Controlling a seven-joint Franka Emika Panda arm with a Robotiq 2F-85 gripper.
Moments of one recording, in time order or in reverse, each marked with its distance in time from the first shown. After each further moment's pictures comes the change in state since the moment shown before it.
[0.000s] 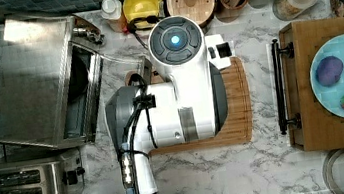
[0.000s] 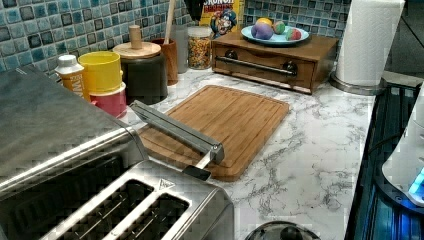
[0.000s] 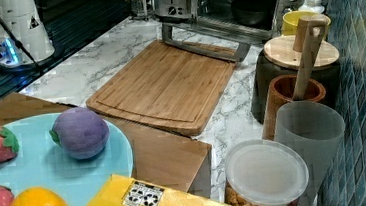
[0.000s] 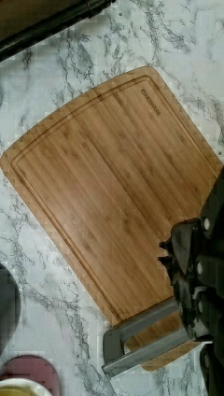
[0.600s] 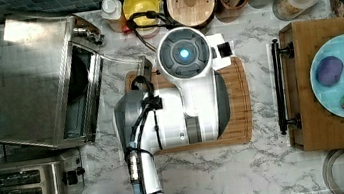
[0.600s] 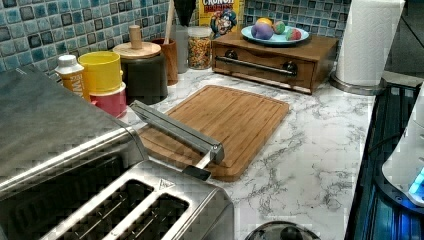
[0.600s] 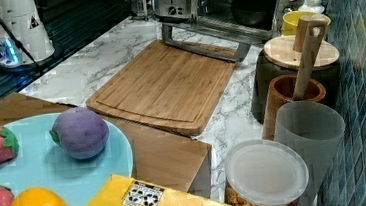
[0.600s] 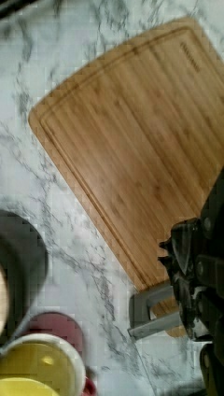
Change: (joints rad) arm -0.005 -0.019 -0.011 -0.116 0.060 0.232 -0.077
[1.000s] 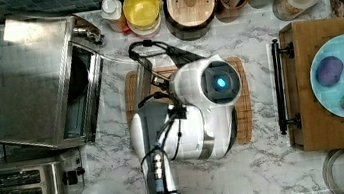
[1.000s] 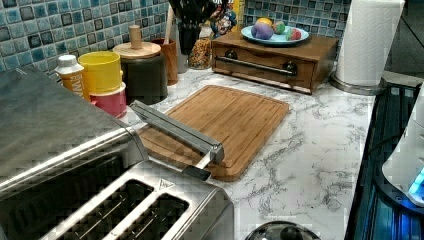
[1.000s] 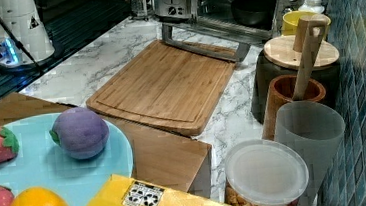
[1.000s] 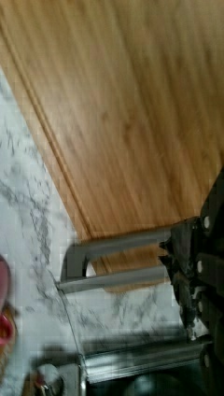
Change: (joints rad) arm -0.007 -0.063 -0.026 -0.263 0.372 0.203 -0.460
